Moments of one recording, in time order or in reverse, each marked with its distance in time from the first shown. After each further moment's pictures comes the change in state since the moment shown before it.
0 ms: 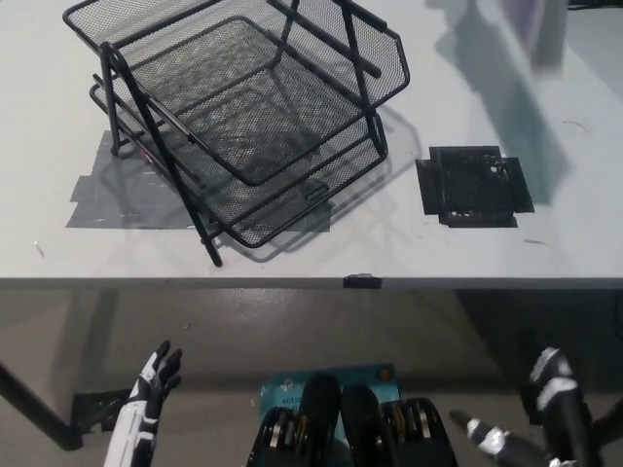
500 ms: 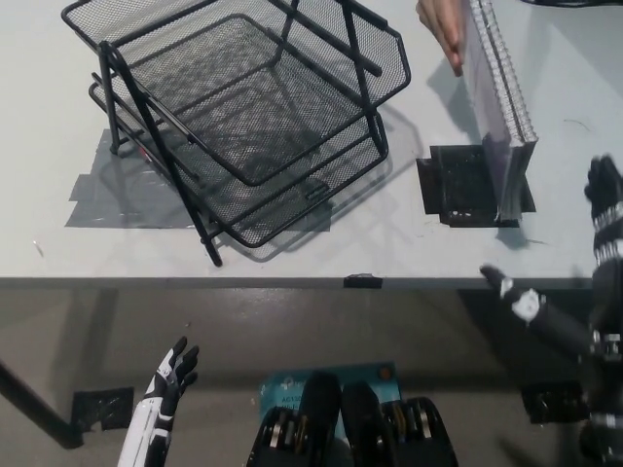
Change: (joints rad) left_arm -0.006 -0.007 -0.024 -0.005 -0.001 0.009 0.000; right_arm -0.330 0.048 -0.083 -0.115 -0.085 0.099 -0.052
